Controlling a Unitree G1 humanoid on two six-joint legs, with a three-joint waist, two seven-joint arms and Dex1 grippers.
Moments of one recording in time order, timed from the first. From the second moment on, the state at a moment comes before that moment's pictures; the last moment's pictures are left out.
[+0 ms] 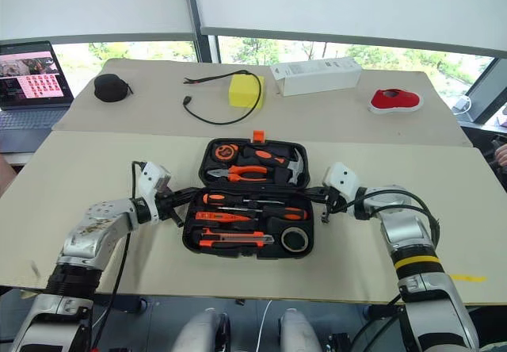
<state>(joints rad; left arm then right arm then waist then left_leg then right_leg) -0.37 0.54 -0.01 0.17 -0.35 0.40 -0.85 -0.50 -0.60 0.10 0.40 0.10 -0.05 1.08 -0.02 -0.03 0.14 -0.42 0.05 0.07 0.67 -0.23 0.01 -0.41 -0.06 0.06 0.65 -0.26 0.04</state>
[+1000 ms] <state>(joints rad) -0.58 0.69 0.13 0.03 -0.59 1.11 -0.75 -0.74 -0.79 0.06 0.03 0.43 1.29 0.87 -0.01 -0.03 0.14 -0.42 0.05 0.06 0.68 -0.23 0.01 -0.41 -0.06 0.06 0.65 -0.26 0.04</state>
